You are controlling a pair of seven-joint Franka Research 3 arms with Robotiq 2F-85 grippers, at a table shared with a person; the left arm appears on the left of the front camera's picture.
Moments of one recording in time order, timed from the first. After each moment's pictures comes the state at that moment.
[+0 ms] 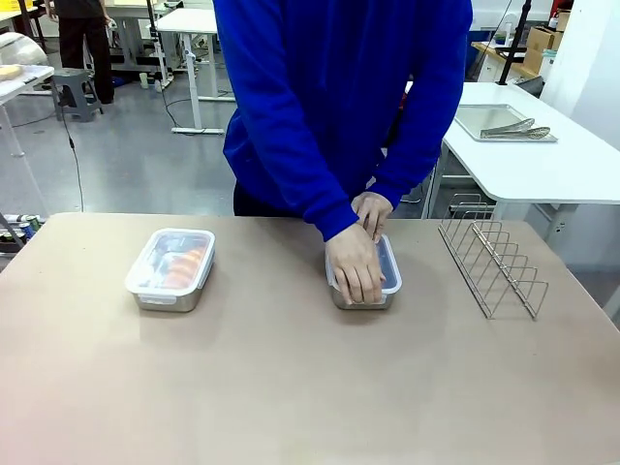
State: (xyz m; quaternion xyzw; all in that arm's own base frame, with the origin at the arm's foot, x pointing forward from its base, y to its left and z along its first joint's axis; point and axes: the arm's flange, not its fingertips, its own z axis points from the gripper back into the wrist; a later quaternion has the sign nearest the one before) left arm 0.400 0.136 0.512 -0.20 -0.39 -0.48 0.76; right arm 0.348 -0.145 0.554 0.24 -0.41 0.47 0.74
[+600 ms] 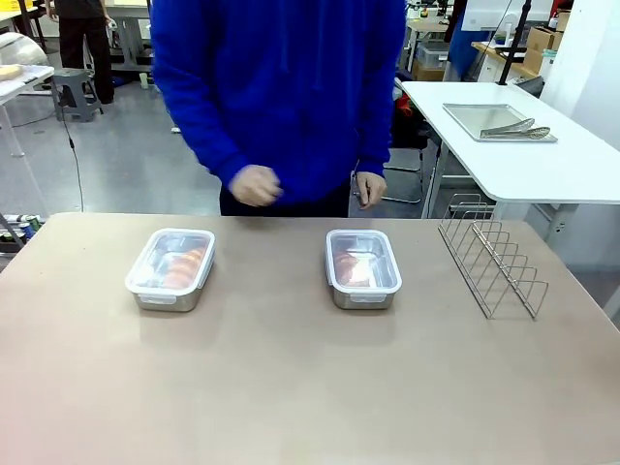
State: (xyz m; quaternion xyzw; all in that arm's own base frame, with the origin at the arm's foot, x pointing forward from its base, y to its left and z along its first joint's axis) left arm 0.400 0.136 0.512 -0.20 -0.39 -0.48 0.76; right arm 0.348 -0.145 0.554 0.24 -0.41 0.47 0.74
